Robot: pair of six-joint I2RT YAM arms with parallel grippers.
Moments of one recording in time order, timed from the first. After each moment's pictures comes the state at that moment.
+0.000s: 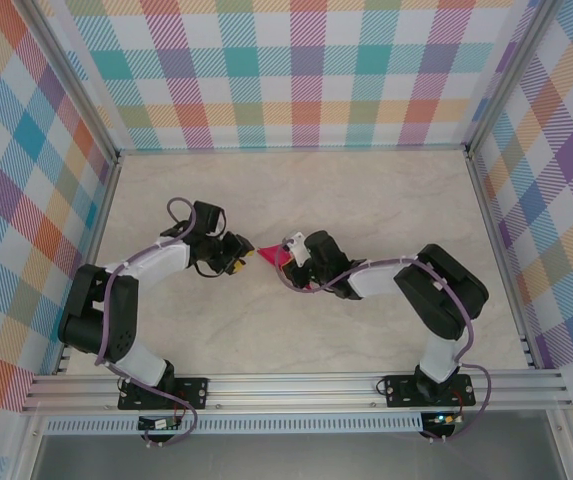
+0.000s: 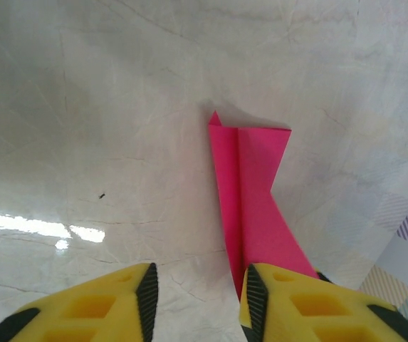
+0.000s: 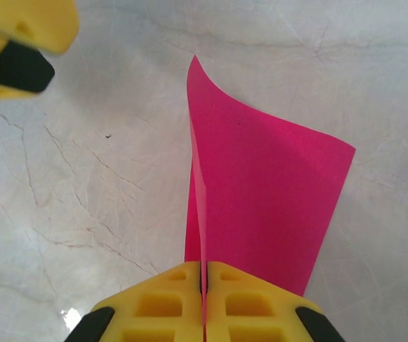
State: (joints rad) left arm -0.31 1.56 0.89 -0.35 0.43 -1.07; right arm 0.75 1.79 0.80 0.32 -0.20 0.12
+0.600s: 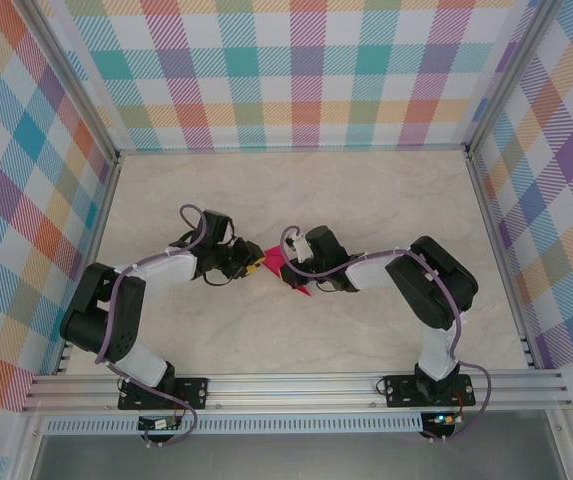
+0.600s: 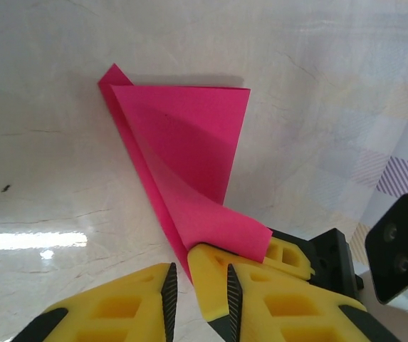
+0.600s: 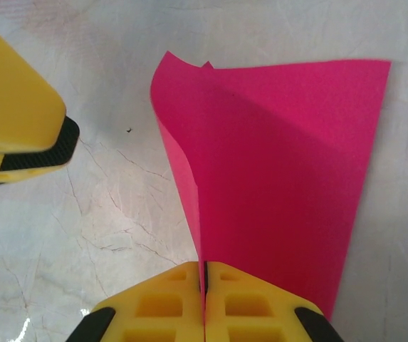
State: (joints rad) left arm -0.38 1.58 0.81 -0.13 0.49 -1.07; right arm 0.71 1.88 0.85 0.29 -0.41 0.37
